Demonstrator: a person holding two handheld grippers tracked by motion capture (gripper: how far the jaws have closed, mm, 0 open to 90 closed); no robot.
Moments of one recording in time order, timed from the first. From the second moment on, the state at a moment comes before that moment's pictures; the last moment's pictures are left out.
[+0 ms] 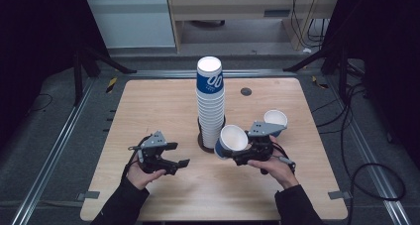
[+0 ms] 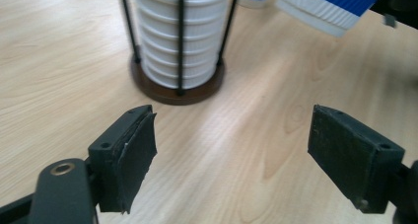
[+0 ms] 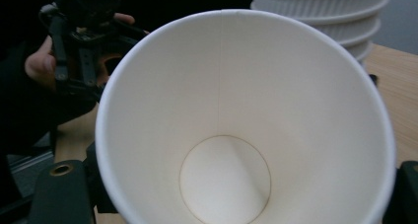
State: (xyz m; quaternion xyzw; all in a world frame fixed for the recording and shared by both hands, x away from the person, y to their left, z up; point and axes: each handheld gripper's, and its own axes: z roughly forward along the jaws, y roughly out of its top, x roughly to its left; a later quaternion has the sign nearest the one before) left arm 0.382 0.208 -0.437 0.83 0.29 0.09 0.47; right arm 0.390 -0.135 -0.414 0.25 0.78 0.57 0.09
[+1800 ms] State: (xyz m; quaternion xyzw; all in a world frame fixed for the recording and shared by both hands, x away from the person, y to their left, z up) left arm 0.395 0.249 -0.435 0.79 0.39 0.13 0.45; right arm 0.395 -0.230 -0.450 0.44 0.78 0.38 0.21
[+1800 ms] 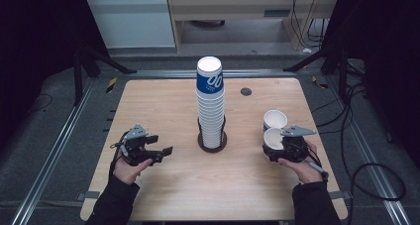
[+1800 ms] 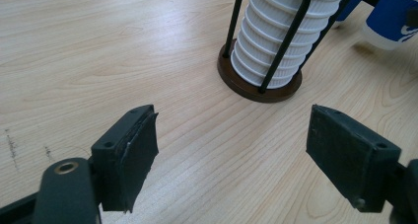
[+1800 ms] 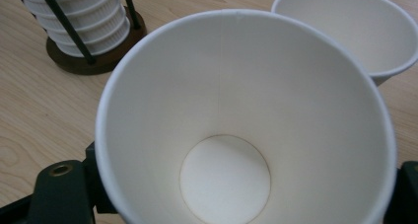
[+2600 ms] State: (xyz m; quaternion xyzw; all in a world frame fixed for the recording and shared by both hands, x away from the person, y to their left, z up) left arm 0.397 0.246 -0.443 0.80 0.39 0.13 0.44; right arm 0.408 -0.237 -0.473 0.46 0.79 0.36 0.20
